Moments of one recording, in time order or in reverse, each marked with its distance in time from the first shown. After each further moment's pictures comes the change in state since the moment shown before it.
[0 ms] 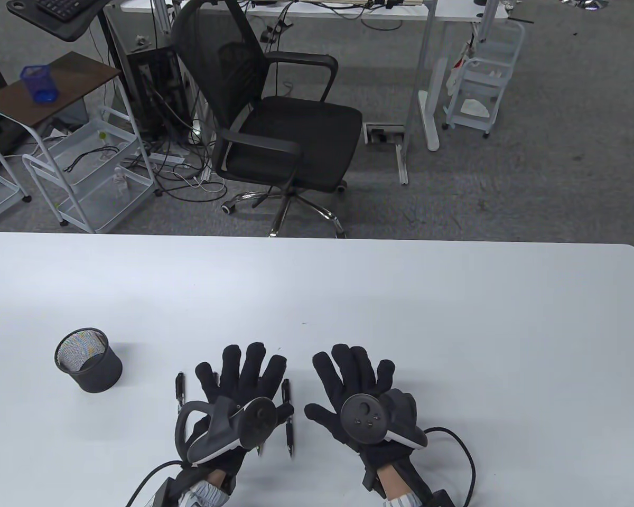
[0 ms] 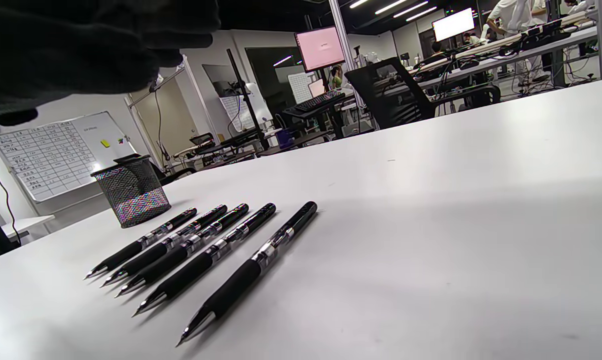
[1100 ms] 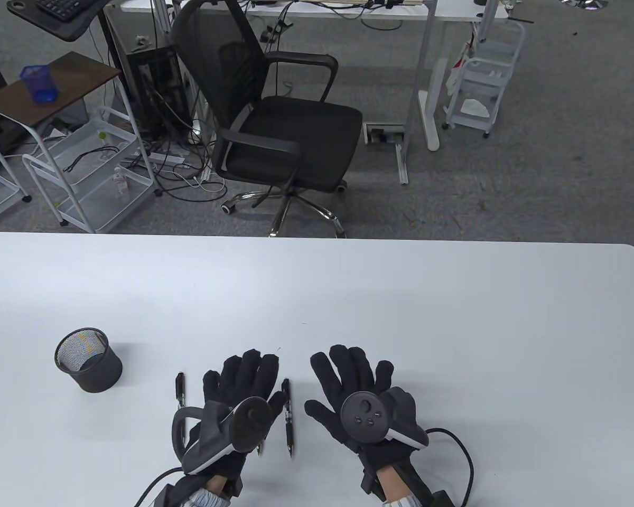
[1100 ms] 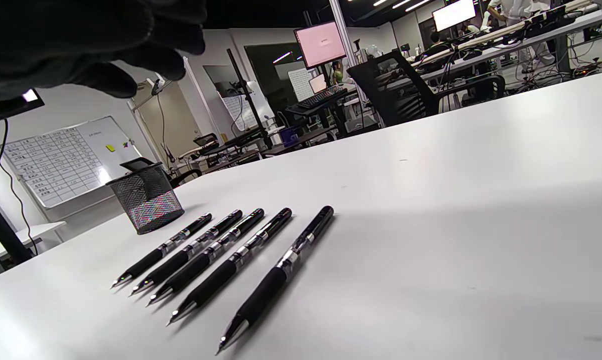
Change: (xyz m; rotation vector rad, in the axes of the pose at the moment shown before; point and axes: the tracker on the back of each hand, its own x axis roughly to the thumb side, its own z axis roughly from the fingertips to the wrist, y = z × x) left_hand 0.001 0.017 0.008 0.086 0.032 0.065; right_hand 0.006 -0.007 0.000 0.017 0.003 -0.036
